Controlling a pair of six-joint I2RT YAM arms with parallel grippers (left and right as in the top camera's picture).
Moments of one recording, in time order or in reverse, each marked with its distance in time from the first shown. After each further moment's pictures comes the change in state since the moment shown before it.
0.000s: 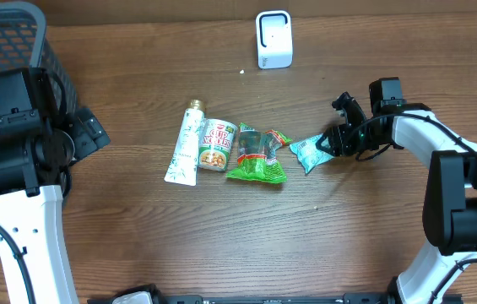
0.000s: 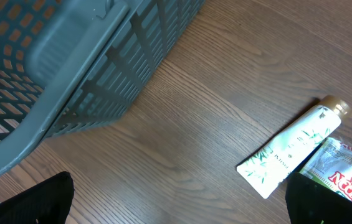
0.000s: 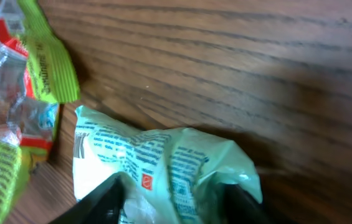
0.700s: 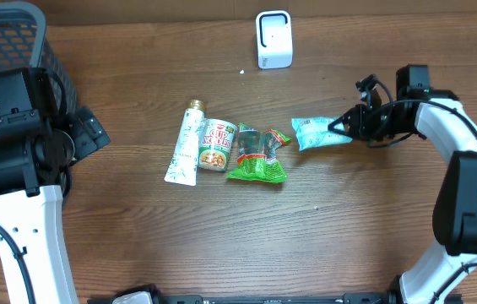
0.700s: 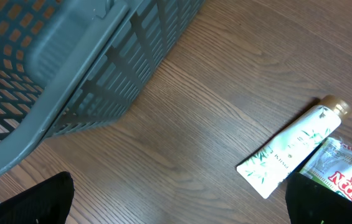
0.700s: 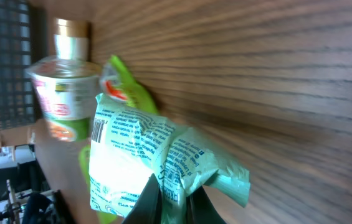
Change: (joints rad) left arm 0.000 0.000 0.000 0.000 0.000 0.000; right arm -0.103 -0.022 0.129 -0.164 -0.275 0.142
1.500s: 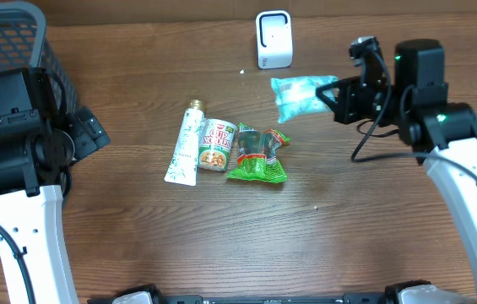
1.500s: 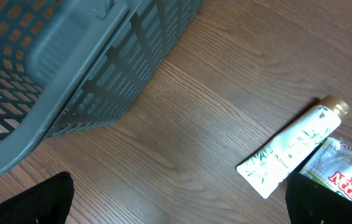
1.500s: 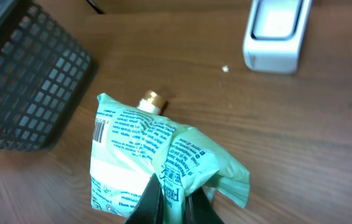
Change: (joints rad) left arm 0.000 0.000 0.000 0.000 0.000 0.000; right arm 0.254 -0.499 0.034 0.129 0.291 0.206
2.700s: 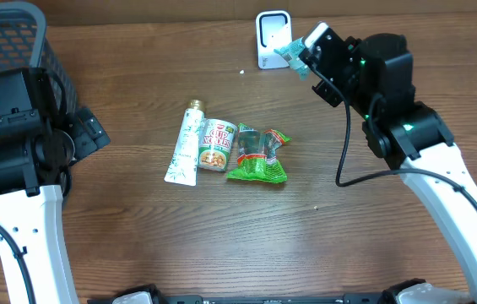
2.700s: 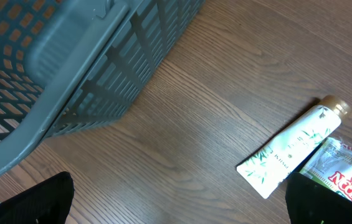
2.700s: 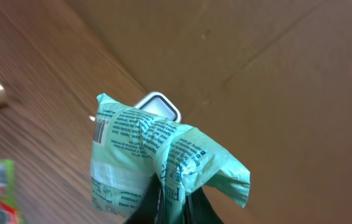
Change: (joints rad) left arm 0.000 0.000 0.000 0.000 0.000 0.000; right arm 0.161 0.024 0.002 0.311 0.512 -0.770
